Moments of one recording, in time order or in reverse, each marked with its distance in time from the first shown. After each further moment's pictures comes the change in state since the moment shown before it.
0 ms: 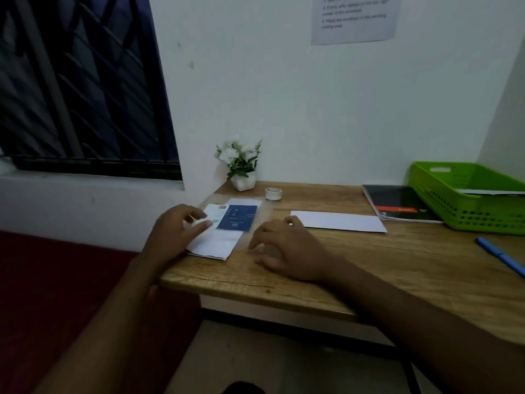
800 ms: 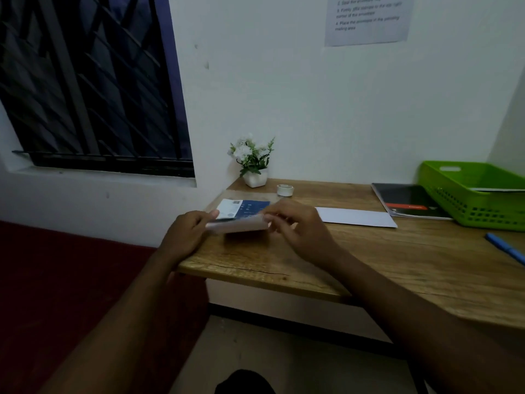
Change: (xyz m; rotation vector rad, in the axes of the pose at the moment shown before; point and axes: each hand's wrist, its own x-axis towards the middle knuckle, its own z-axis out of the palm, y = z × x) left_hand -0.013 -0.019 -0.002 -0.110 -0.116 -0.078; right_hand 0.009 -0.029 -0.004 0.422 0.528 -0.040
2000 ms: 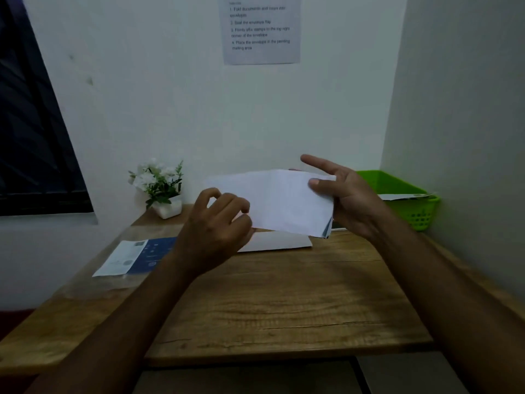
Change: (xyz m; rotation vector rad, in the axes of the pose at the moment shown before) left_hand 0.054 0.187 0.114 0.549 0.471 1.267; right_hand -0.007 0.046 -0.213 0.665 0.297 0.714
